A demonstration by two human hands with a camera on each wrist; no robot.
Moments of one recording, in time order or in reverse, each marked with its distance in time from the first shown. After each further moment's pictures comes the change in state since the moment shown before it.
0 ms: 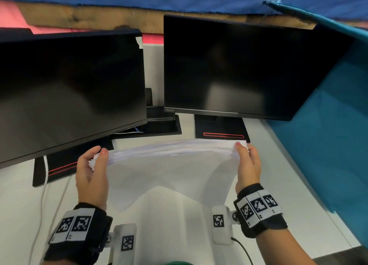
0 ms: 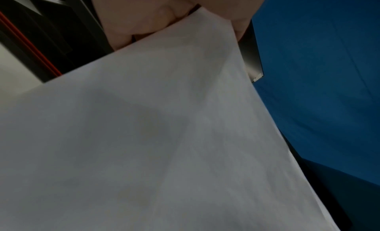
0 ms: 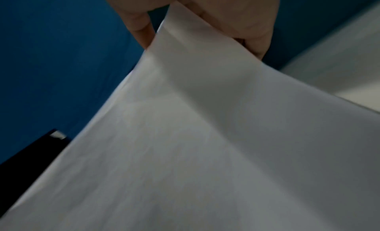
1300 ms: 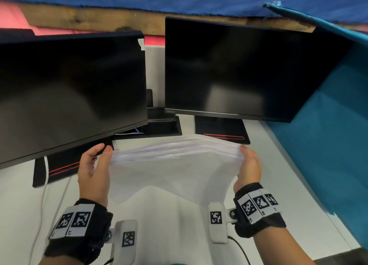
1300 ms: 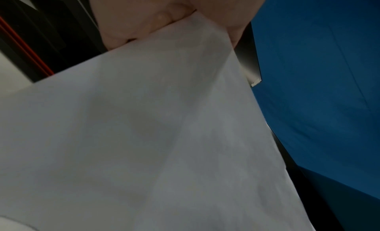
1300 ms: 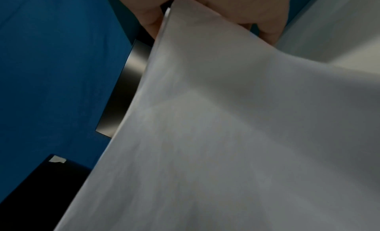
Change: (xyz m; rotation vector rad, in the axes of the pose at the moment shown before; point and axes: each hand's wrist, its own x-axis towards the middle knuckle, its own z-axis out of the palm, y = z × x) left_hand 0.008 0.001 0.005 -0.037 0.012 -0.009; right_hand 0.002 -0.004 0.005 0.039 0.116 0.179
